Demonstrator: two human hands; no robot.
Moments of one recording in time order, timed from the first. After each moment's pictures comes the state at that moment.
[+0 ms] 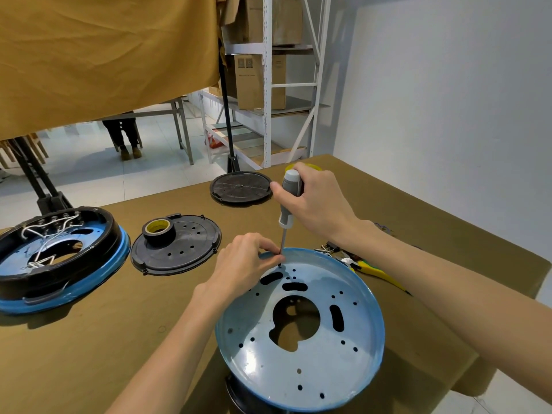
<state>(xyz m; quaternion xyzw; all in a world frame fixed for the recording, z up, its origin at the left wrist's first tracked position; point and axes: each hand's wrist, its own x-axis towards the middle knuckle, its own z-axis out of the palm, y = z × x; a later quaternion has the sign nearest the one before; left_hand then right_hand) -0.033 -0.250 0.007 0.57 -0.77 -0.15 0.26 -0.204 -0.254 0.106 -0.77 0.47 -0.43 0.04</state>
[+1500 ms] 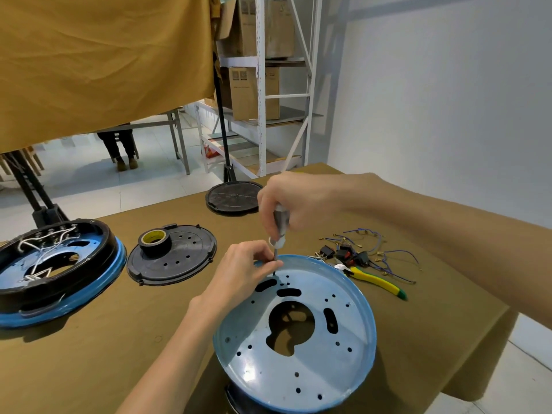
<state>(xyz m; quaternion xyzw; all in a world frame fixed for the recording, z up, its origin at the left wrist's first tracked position) -0.036 -0.241 0.009 0.49 -0.76 -0.21 0.36 -0.201 -0.242 0.187 -0.93 0.37 0.01 0.09</state>
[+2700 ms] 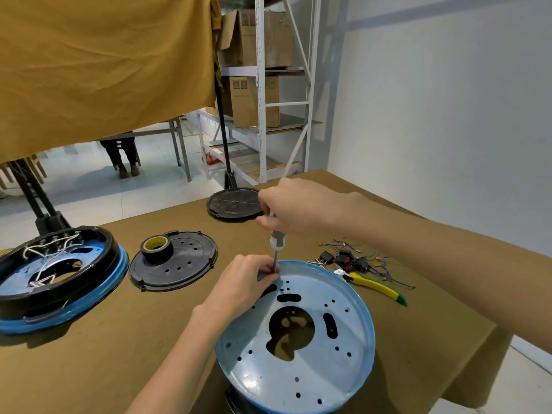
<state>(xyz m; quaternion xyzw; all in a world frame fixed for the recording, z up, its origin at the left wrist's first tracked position) -0.037 -0.236 0.007 0.50 -0.80 -0.19 0.28 -0.189 -0.241 0.169 -0.87 0.47 -0.02 -0.12</state>
